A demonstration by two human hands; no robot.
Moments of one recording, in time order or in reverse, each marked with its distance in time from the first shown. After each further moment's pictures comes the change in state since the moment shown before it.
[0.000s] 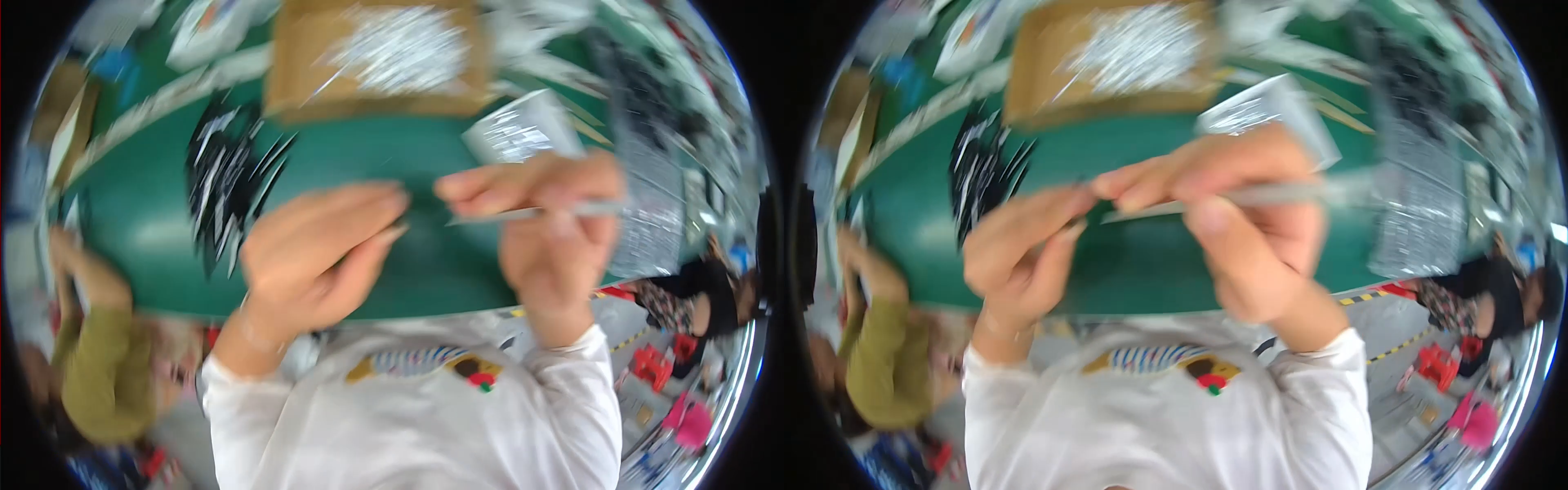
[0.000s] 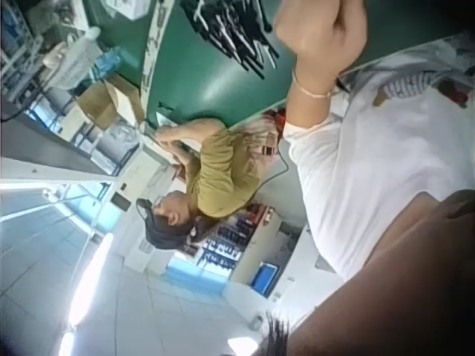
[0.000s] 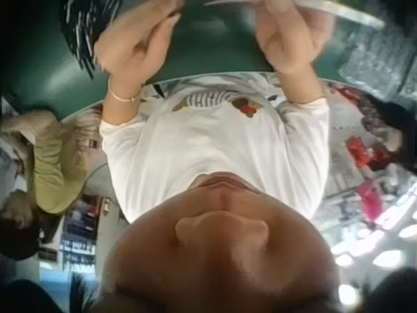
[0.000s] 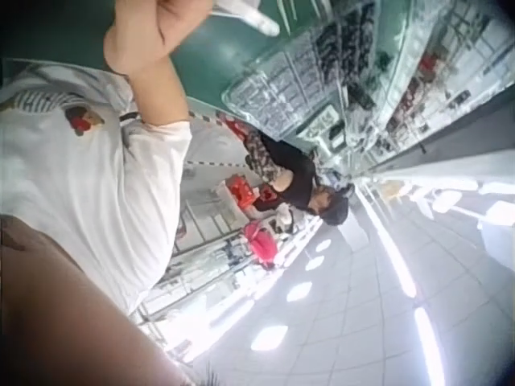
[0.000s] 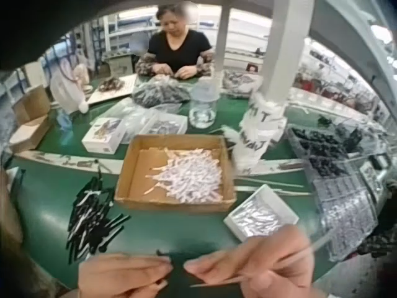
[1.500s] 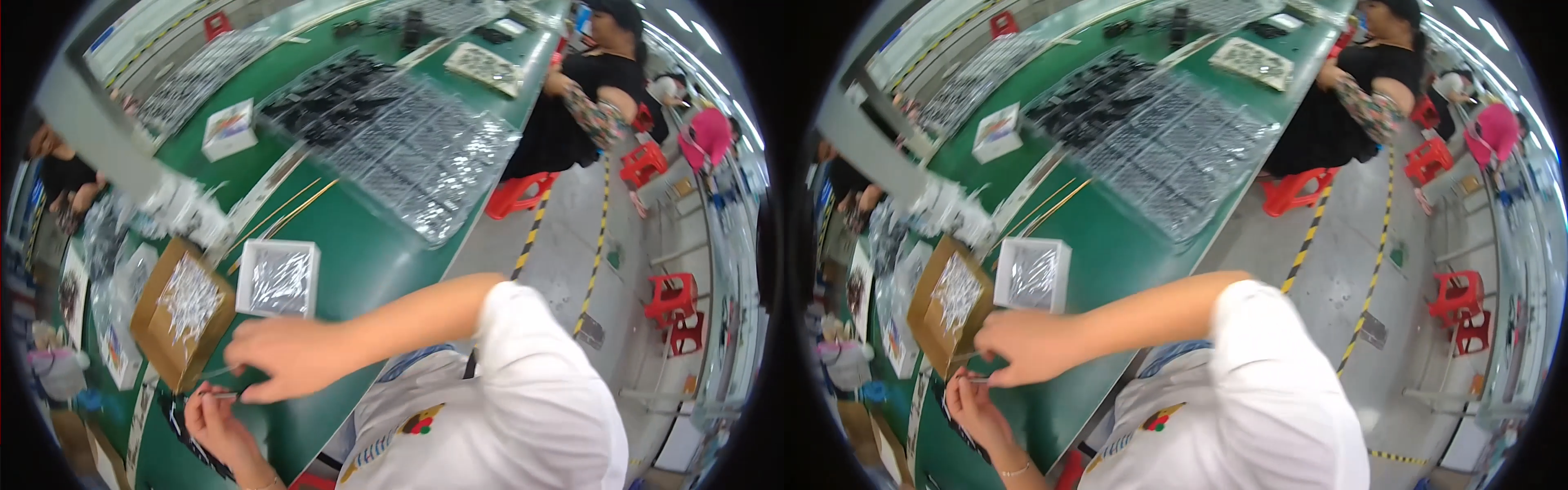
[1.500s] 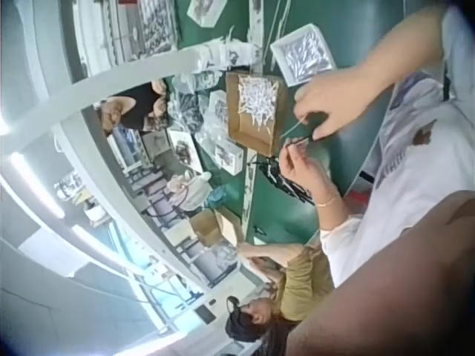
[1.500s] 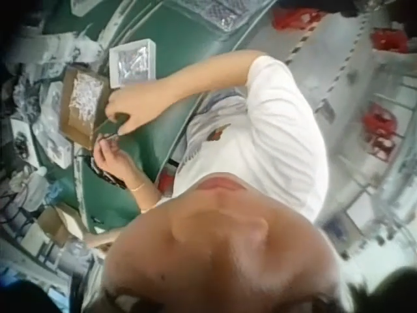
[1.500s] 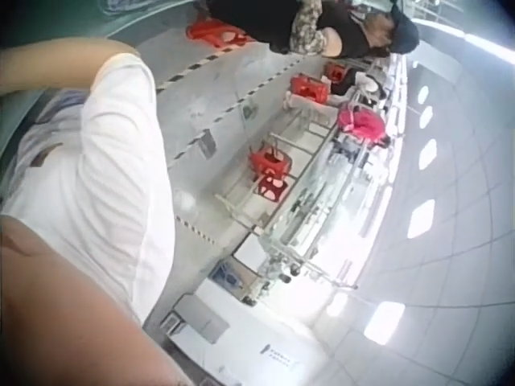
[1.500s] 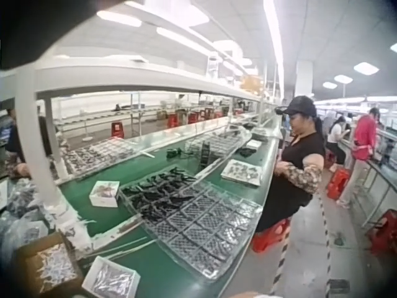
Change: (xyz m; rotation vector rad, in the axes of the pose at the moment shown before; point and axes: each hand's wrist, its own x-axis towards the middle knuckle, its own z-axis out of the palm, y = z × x) left_hand -0.011 -0.016 0.024 -0.677 0.228 -0.649; right_hand -0.022 -0.022 -0.032 -0.732 -0.193 0.257
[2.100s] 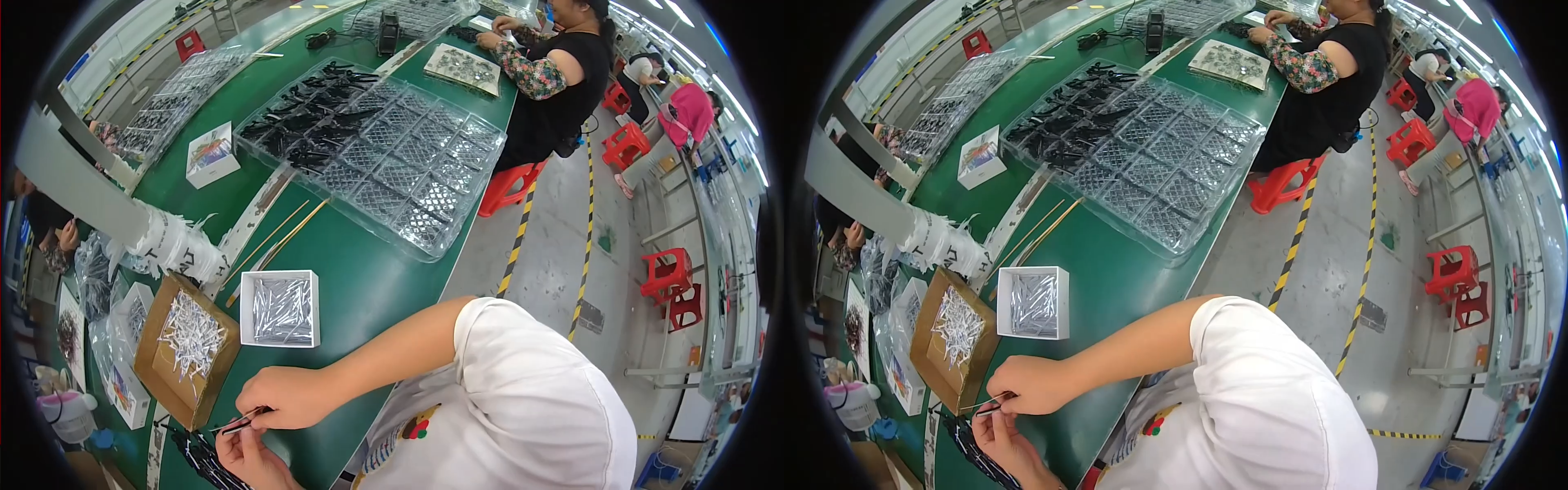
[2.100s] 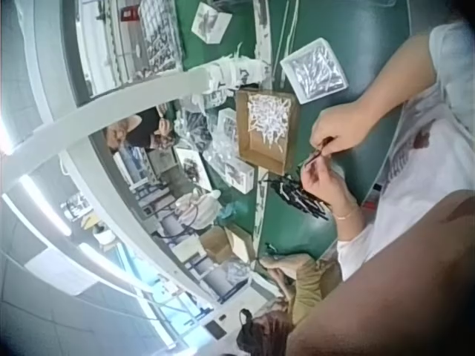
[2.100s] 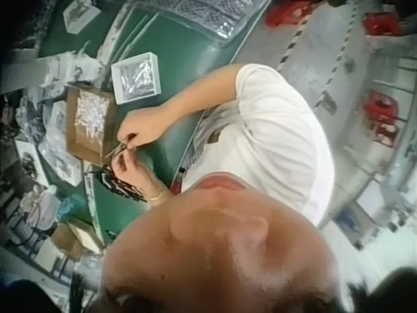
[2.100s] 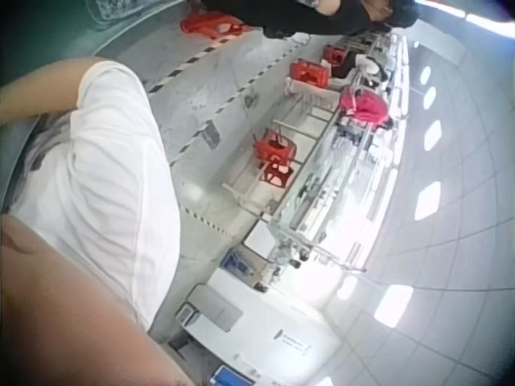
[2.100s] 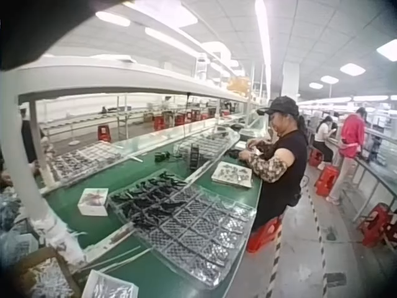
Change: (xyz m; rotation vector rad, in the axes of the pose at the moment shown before) left_hand -0.002 -0.019 0.000 0.081 -0.058 -0.043; right_hand 0.020 0.028 0.046 0.399 -0.009 0.008
